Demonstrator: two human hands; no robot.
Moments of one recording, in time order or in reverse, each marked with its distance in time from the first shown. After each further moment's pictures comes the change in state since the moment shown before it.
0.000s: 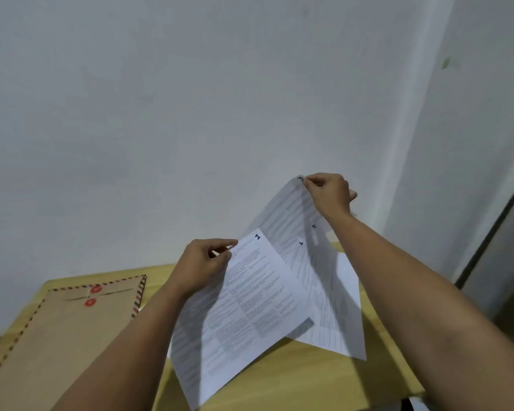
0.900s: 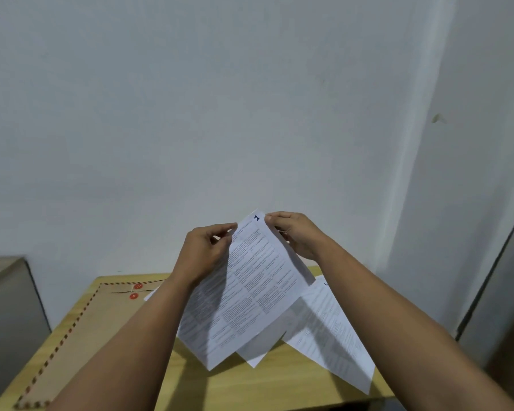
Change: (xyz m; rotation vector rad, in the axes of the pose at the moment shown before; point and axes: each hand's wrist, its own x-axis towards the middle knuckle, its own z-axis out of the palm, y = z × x) left_hand -0.071 0.066 -0.072 0.005 0.279 0.153; right_hand -0.119 -0.108 -0.013 0.694 -0.787 0.245
